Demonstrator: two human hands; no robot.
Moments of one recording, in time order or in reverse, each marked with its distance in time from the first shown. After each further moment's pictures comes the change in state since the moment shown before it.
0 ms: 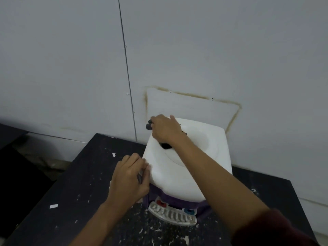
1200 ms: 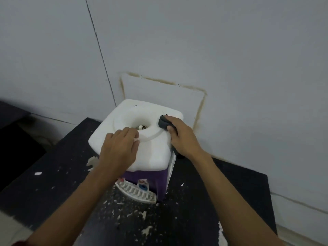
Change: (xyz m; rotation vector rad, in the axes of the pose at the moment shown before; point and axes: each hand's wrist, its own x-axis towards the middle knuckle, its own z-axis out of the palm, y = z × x) left_hand 0.027 0.144 0.064 0.362 -0.082 -0.065; right_hand -0.164 0.201 0.017 0.716 0.276 -0.149
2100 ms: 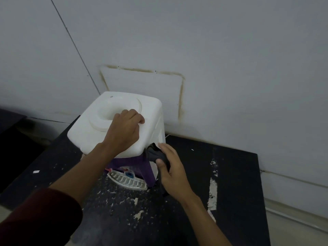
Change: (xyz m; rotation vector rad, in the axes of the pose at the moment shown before) left_hand 0.043 0.065 0.036 0.015 -0.051 0.228; right_hand -0.156 0.030 0.016 0.444 0.108 0.132
